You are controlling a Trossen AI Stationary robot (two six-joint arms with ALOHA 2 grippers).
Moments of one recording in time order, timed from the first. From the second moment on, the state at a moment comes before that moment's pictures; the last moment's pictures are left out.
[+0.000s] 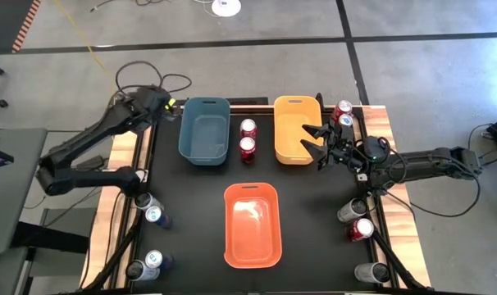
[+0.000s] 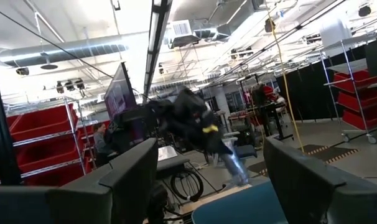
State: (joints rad) left arm 0.75 1.04 1.06 -0.85 -0.66 -0.64; right arm -0.12 0.84 0.34 0.91 0.18 0.21
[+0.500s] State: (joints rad) left arm 0.55 1.34 1.43 -0.84 -0.66 -0.47; right arm -0.16 0.84 0.34 0.88 0.19 0.24
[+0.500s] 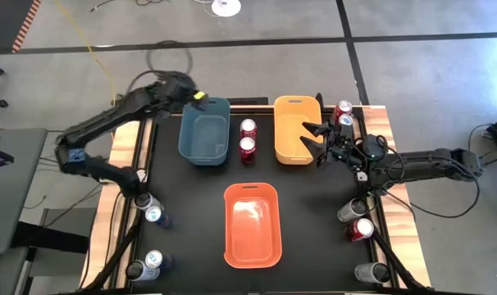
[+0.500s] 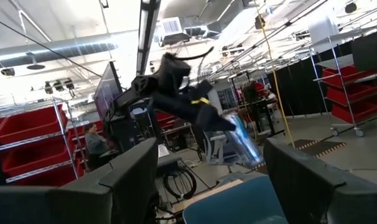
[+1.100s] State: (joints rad) left arm 0.61 1.71 1.44 -0.85 -0.67 -0.57; right arm -0.17 0.84 0.34 0.83 0.18 0.23
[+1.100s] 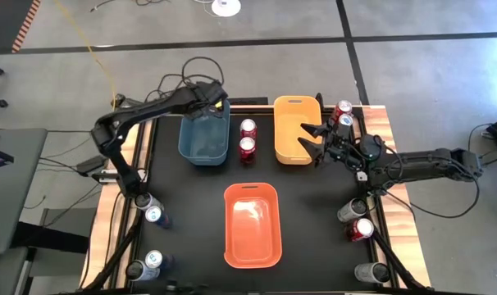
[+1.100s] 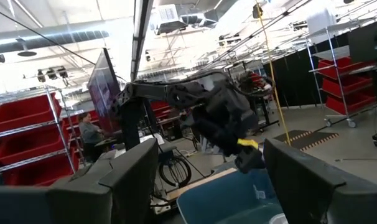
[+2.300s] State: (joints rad) left arm 0.63 1.70 1.39 -0.84 -0.65 -0.56; right arm -0.19 0.84 0.34 0.82 0.18 0.24
